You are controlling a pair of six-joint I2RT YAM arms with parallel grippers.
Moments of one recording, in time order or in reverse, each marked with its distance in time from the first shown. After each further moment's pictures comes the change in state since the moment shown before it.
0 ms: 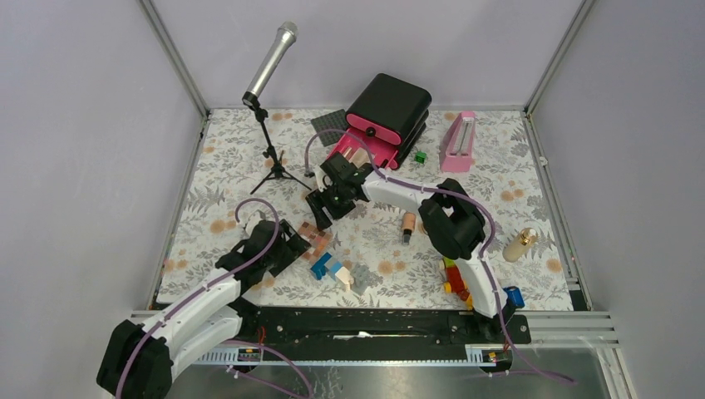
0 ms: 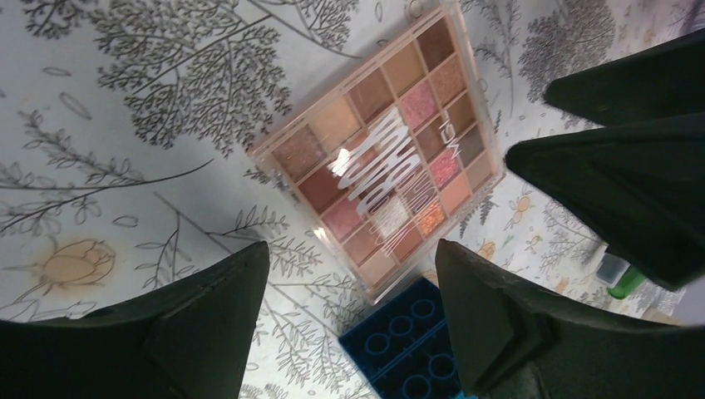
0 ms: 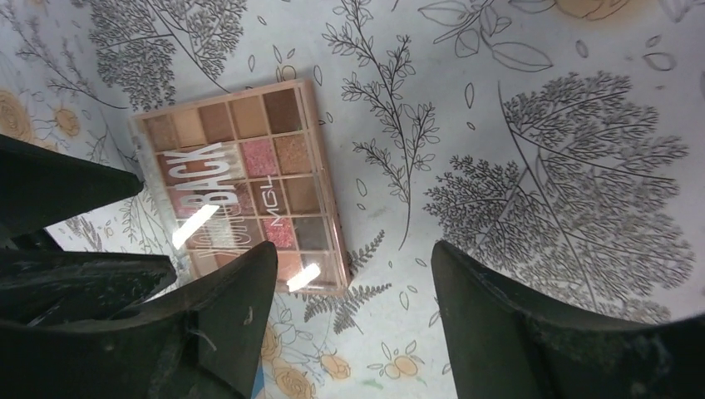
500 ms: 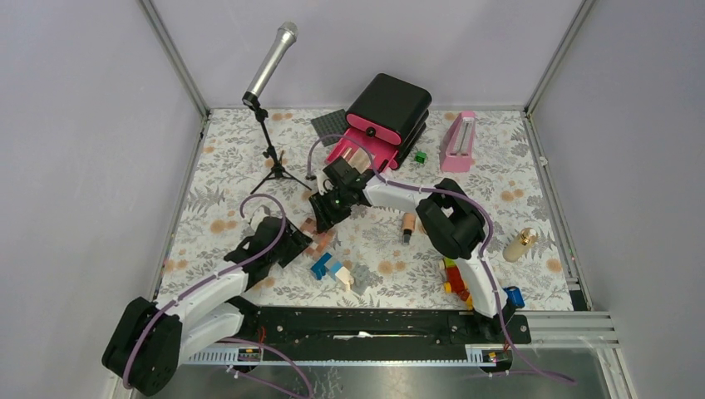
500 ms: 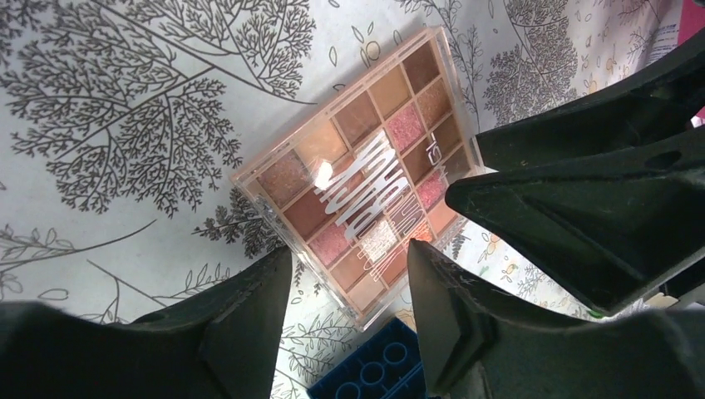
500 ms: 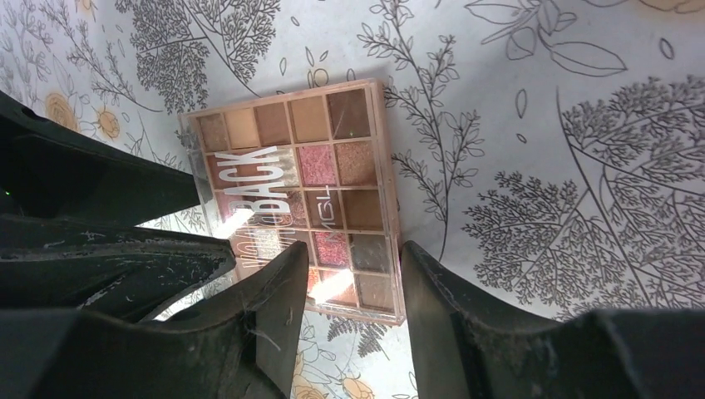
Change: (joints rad) left arm 0.000 0.148 -0.026 0.235 0.002 -0.015; right arm 0.004 0.031 -0.058 0.100 -0.106 0.061
